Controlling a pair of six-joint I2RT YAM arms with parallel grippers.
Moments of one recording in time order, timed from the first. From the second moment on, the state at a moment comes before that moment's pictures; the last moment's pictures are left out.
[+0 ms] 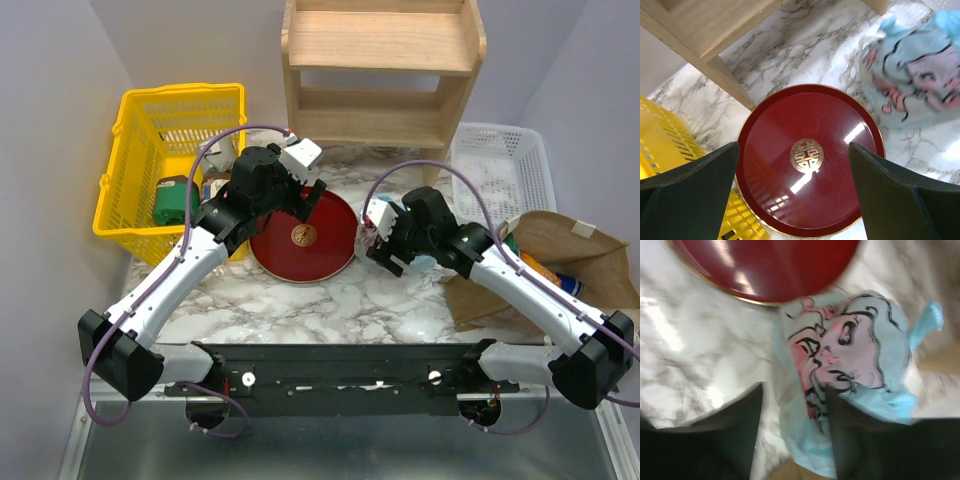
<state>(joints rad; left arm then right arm) -0.56 1.28 1.26 -0.36 0.07 0.18 0.62 1.19 1.04 -0.60 -0.10 -0.54</state>
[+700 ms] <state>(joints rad) -0.62 1.60 1.45 -0.34 0.40 0.19 0.40 1.29 1.14 -0.68 -0.17 -0.21</state>
